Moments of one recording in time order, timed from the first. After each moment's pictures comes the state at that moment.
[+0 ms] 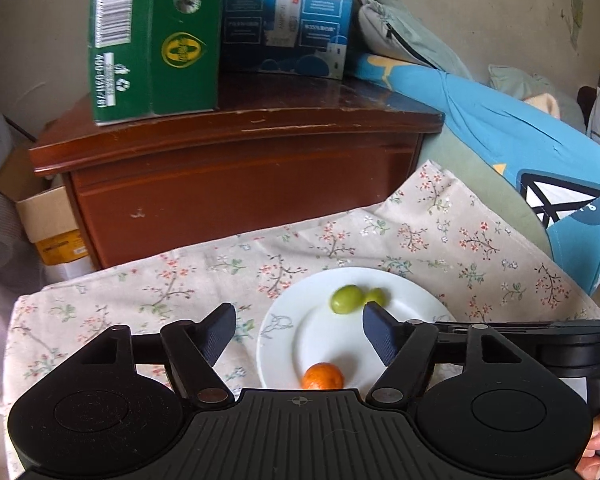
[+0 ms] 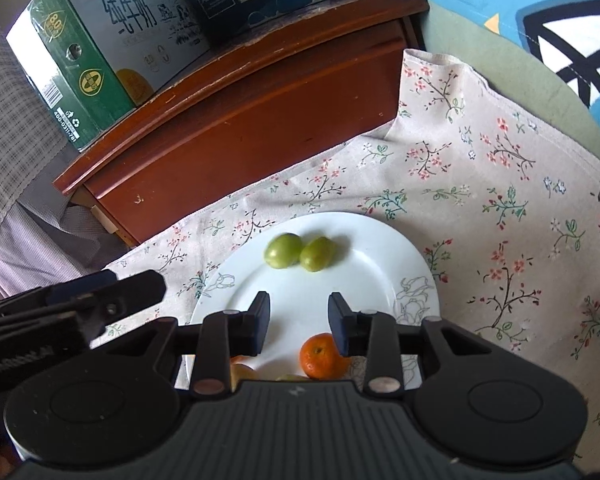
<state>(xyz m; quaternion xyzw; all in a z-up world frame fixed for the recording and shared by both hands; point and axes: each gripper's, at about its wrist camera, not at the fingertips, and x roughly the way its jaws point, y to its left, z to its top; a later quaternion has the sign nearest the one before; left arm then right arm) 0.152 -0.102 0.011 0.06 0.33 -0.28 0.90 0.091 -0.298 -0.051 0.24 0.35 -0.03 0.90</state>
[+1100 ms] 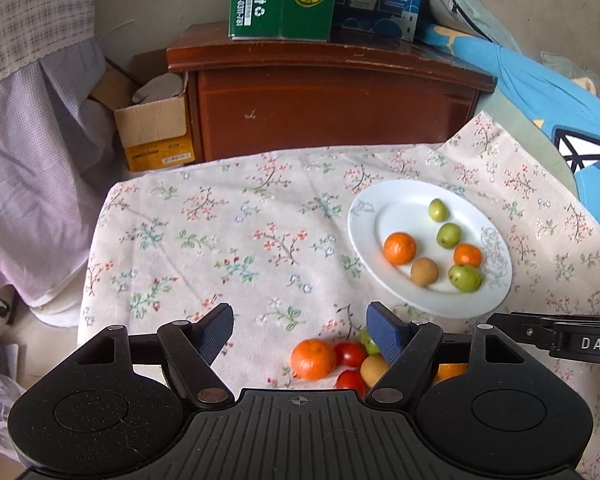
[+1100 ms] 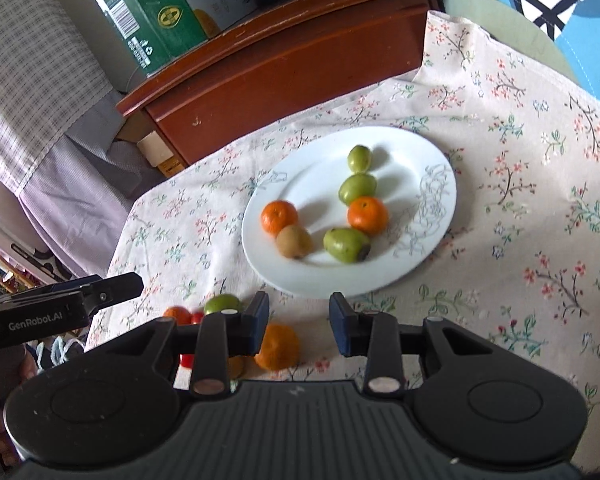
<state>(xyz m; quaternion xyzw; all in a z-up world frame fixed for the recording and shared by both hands) 0.087 -0.011 -0.011 0.05 0.39 -0.20 0.90 0.007 -0.245 -0.054 0.23 0.39 0.01 0.89</state>
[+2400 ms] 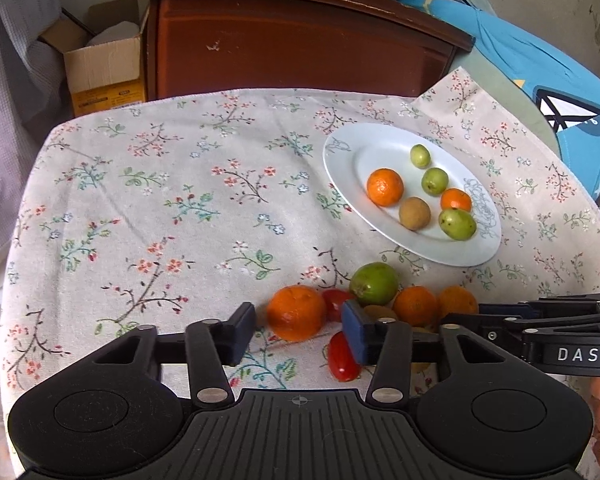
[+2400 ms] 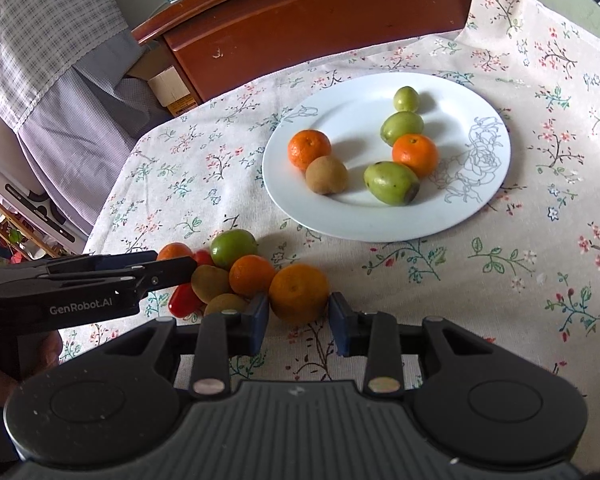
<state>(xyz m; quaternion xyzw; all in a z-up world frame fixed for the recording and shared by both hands) 0.102 -0.006 -0.069 0.02 0.42 -0.27 0.86 0.020 -0.212 -0.083 0.18 0.43 0.04 0.88</state>
